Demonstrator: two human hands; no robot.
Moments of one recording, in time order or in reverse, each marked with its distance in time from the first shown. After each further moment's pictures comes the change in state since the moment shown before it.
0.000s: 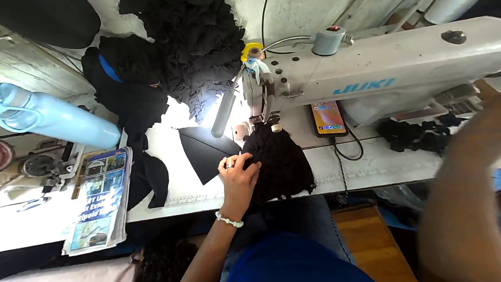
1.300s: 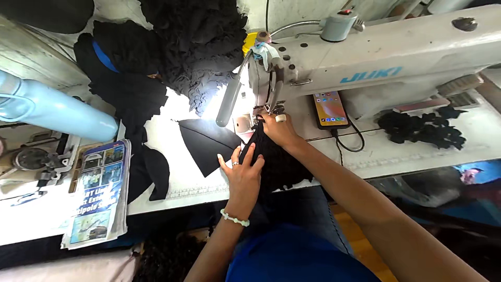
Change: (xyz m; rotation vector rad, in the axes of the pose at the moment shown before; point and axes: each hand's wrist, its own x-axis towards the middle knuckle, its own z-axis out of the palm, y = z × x) left_hand -0.009 0.016 -0.001 0.130 -0.060 -0.029; right_hand -0.143 -0.100 0.197 0.028 -0.651 -0.532
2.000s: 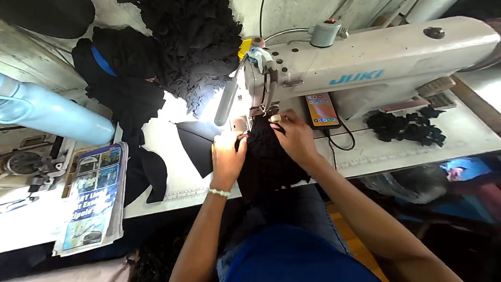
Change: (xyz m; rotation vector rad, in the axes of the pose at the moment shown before) left_hand 0.058 -0.036 -0.023 -0.354 -0.079 -0.212; right_hand -0.038 -0.019 -0.066 0.103 0.071 0.013
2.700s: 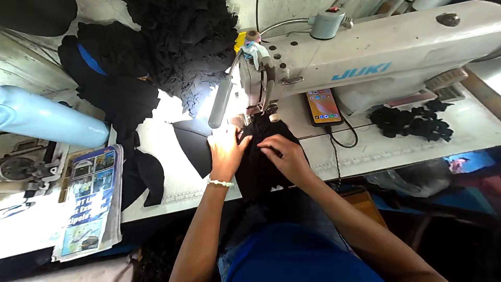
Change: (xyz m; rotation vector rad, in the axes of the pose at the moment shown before) left_hand 0.024 0.002 0.003 0.159 -0.141 -0.072; right_hand -0.044 -0.011 0.017 0.351 -0.062 0.041
